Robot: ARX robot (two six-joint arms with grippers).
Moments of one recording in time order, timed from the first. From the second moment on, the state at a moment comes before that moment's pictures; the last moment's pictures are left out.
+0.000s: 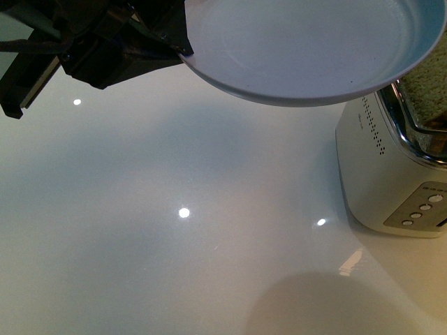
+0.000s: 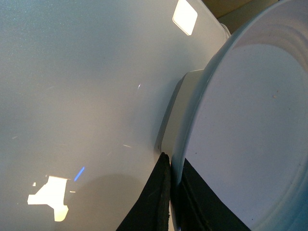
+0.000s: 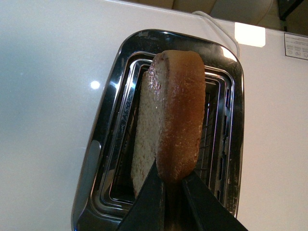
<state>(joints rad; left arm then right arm) -0.50 1.53 0.93 -0.11 0.11 -0.97 0.04 1.51 0.87 -0.01 0.08 -0.12</state>
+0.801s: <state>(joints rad) -0.50 1.53 0.93 -0.11 0.11 -0.97 0.01 1.41 0.77 0.03 -0.02 -0.10</state>
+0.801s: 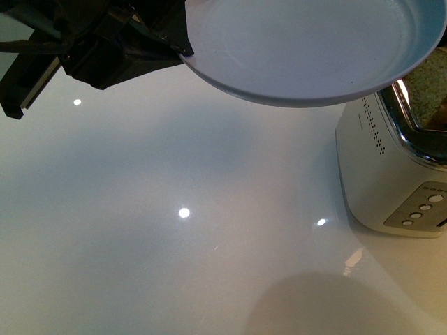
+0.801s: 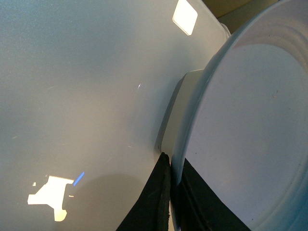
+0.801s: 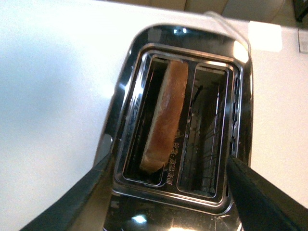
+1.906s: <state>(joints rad) -0.50 1.53 0.93 -0.11 0.11 -0.97 0.00 0.58 0.13 0.44 0.00 -0.01</state>
